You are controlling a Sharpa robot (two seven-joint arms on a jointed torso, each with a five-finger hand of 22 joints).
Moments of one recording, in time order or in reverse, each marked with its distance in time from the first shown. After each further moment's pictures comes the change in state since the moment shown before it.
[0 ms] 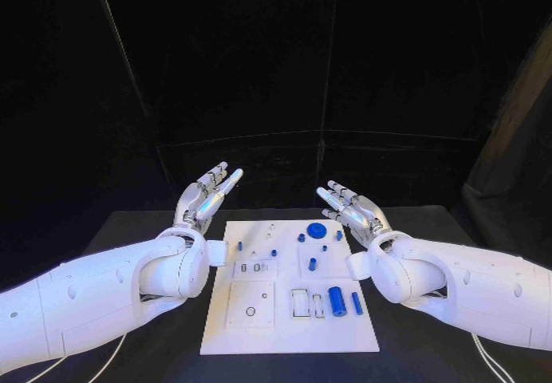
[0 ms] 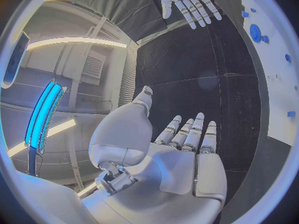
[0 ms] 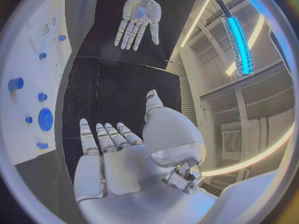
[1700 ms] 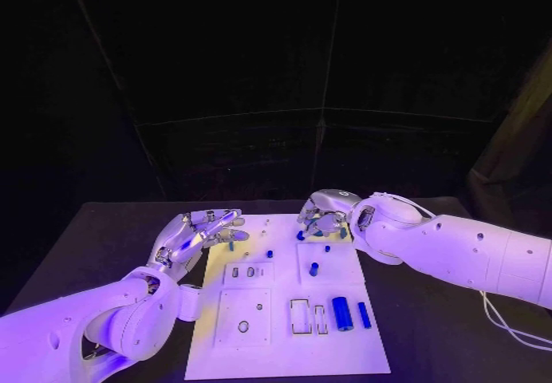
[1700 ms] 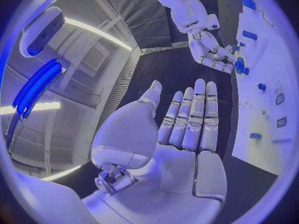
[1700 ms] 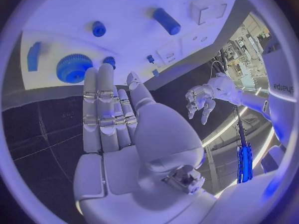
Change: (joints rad) left arm 0.000 -0.138 0.000 0.182 -0.085 0.265 -0.011; left_hand 0.150 0.004 0.027 -0.097 0.000 0.639 0.085 0.070 0.032 0.794 -0.017 0.117 0.040 0.755 -0.059 0.157 0.130 0.015 0.767 -0.045 0.278 0.088; right arm 0.176 0.091 0.026 -0.227 -1.371 0.294 -0.456; right_hand 0.276 -0.036 0.059 -0.371 0.047 0.883 0.024 0.055 0.048 0.980 -0.072 0.050 0.046 1.333 -0.154 0.439 0.289 0.093 0.881 -0.169 0.735 0.346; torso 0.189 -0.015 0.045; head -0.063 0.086
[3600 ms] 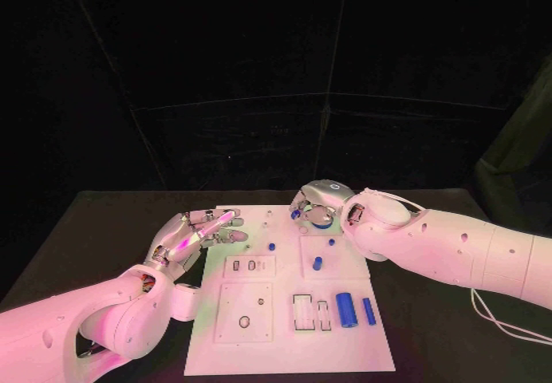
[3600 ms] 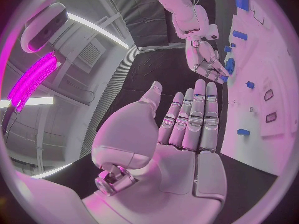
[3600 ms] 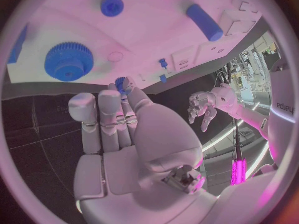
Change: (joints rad) left arm 0.006 -0.014 0.000 -0.001 -0.002 0.045 -0.030; left_hand 0.004 0.012 0.000 0.000 0.000 -0.011 0.004 -0.011 0.000 -0.016 0.016 -0.011 0.000 -0.004 0.004 -0.011 0.006 0.000 0.004 0.003 -0.008 -0.009; right arm 0.002 0.047 0.002 -0.021 -0.099 -0.127 -0.009; right_hand 0.024 0.058 0.211 -0.006 -0.107 0.075 -0.001 0.001 0.001 0.096 -0.013 0.003 -0.002 0.000 -0.007 0.547 0.444 -0.032 0.105 -0.007 0.499 0.574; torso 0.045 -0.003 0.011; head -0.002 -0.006
